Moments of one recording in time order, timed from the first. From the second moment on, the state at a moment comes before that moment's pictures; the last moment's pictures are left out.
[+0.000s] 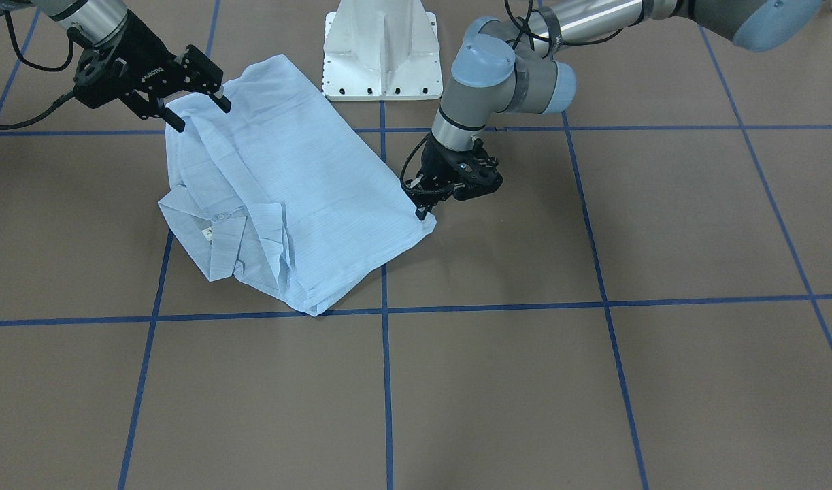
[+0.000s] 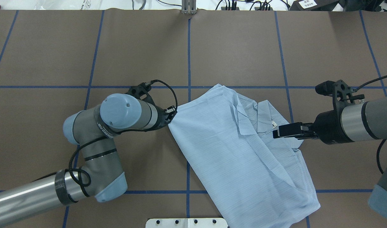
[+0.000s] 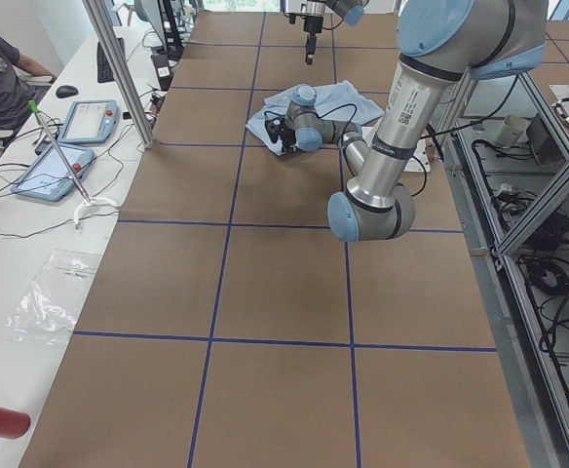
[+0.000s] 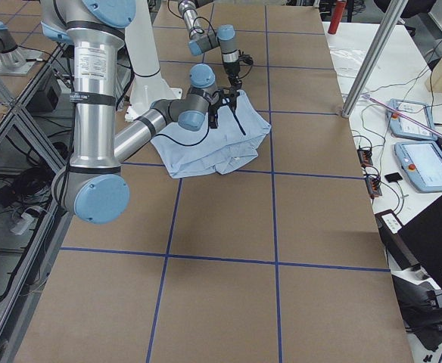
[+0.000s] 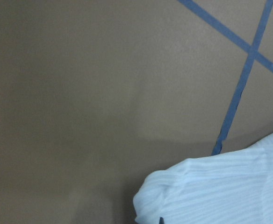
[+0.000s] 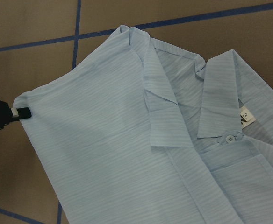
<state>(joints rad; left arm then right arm) -0.48 -2.16 -1.62 -1.99 -1.71 -1.78 0.66 -1.62 2.19 -0.99 2.06 1.26</state>
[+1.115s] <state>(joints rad) -0.72 -2.48 -0.93 -2.43 -1.52 -1.55 0.67 -1.57 2.16 -0.99 2.02 1.27</state>
